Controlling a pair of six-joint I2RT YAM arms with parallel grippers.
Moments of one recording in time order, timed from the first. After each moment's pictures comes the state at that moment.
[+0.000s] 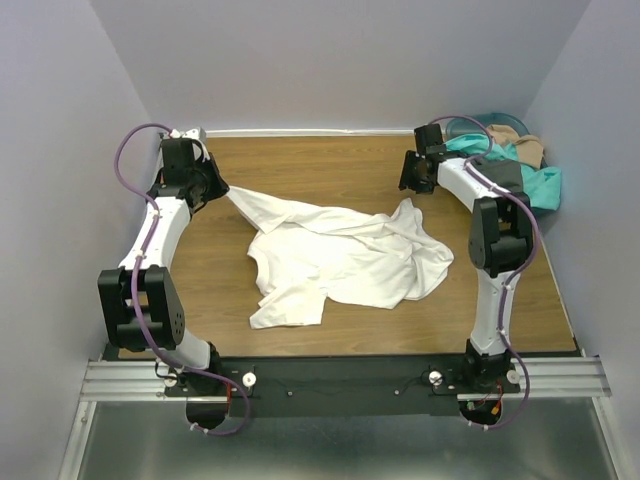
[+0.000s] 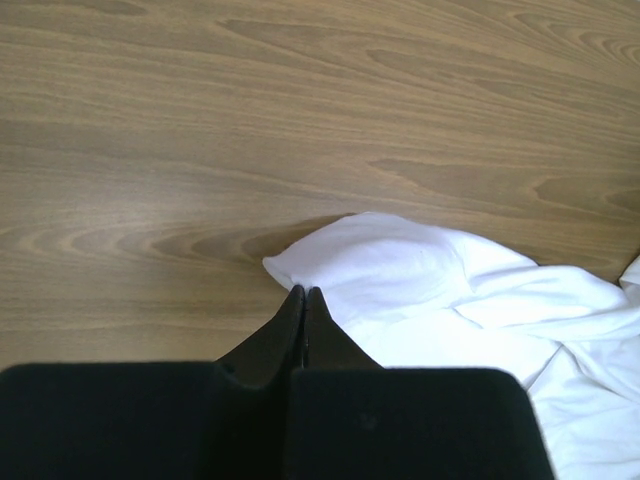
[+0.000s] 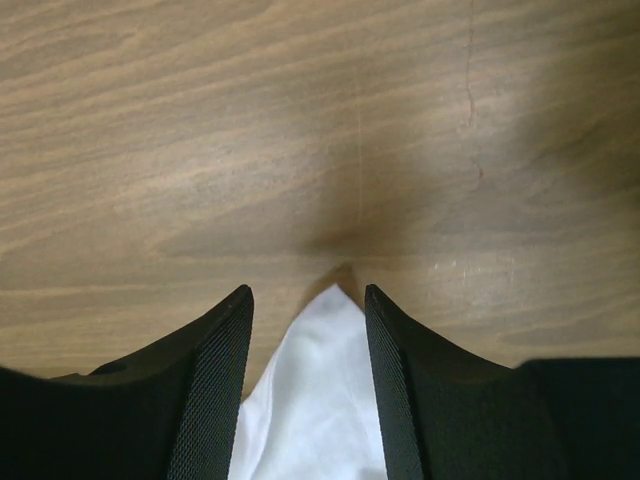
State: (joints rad) left arm 0.06 1.52 1.22 -0.34 0.24 -0.30; right arm 0.20 2.13 1.69 -0.51 0.09 0.36
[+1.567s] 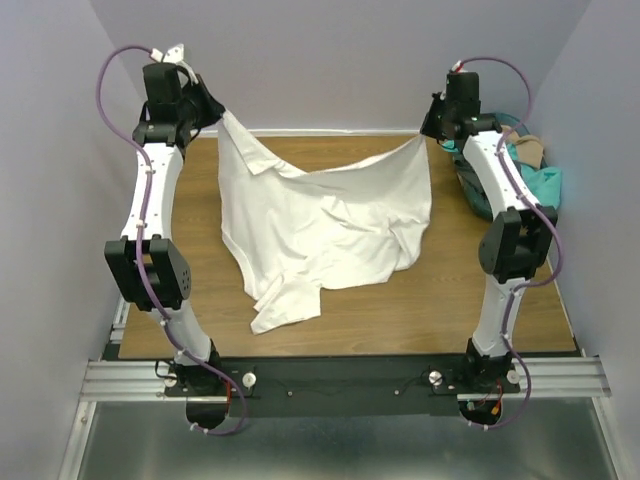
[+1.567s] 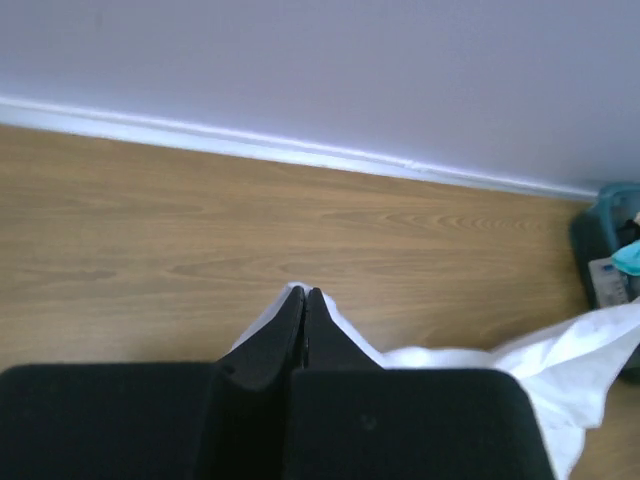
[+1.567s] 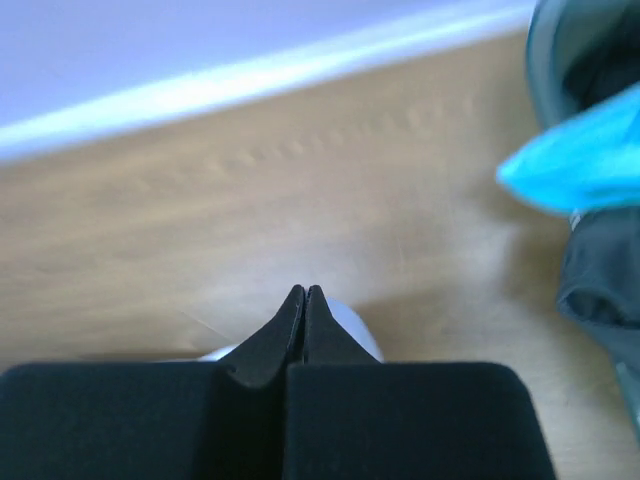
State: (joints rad) left arm 0.06 1.77 1.80 -0.41 0.29 -0.36; right arm 0.15 2.07 1.99 -0.56 0.03 0.35
